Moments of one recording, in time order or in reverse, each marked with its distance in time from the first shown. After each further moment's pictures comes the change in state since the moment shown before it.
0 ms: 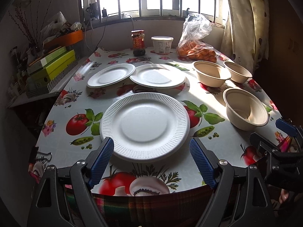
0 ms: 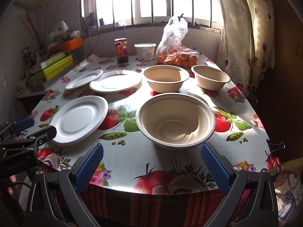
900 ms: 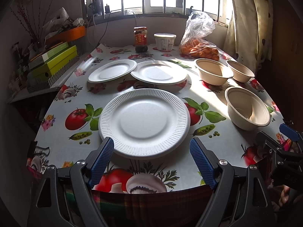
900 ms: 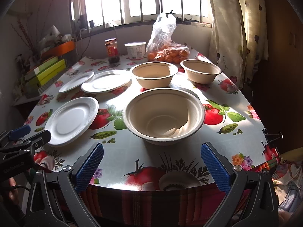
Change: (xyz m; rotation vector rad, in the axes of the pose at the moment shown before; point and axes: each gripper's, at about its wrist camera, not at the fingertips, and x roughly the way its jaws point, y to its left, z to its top) left arm 0.002 -0.001 -0.003 -0.020 0.028 0.015; right arm 0.001 -0.016 -0.006 0.055 0.008 -0.020
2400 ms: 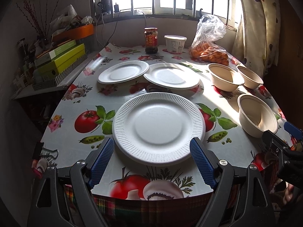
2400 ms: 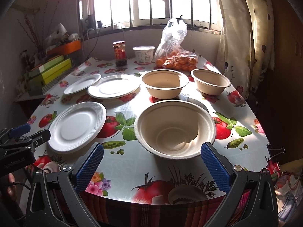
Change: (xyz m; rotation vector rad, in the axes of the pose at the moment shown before) left arm 0.003 0.026 0.011 -0.041 -0.002 0.032; right arm 0.006 0.017 0.019 -0.051 -0.022 0.027
